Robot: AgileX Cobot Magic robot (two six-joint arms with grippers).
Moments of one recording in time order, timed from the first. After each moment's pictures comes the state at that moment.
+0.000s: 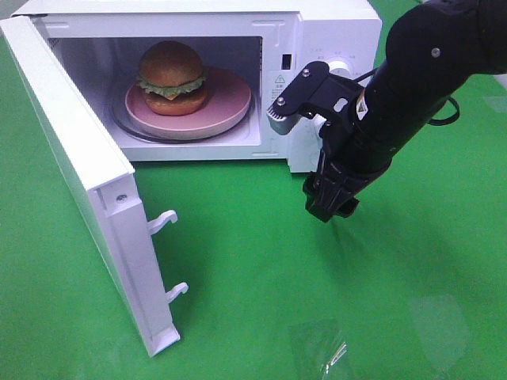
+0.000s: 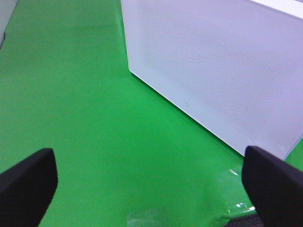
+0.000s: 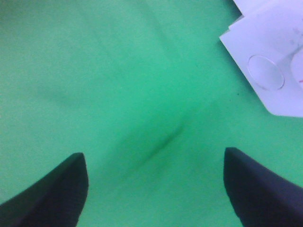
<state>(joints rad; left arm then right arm) -0.03 0.00 -0.52 -0.15 1.08 0.15 0.56 1.71 -1.05 -0.18 0.53 -0.33</state>
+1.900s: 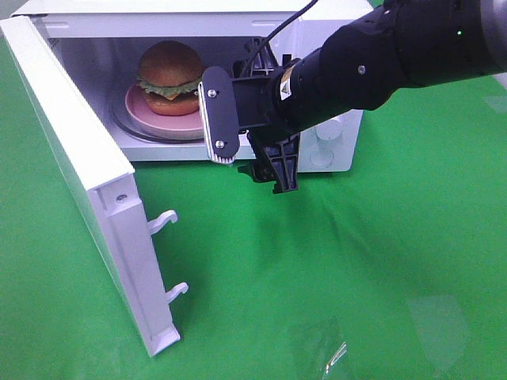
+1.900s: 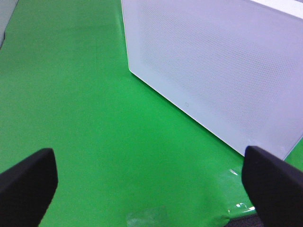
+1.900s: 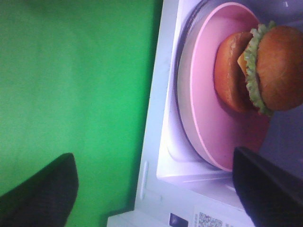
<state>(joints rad) -0.03 0.00 -0.52 -0.15 1.08 0.15 0.65 1.84 -1.15 -0.15 0.10 -1.15</state>
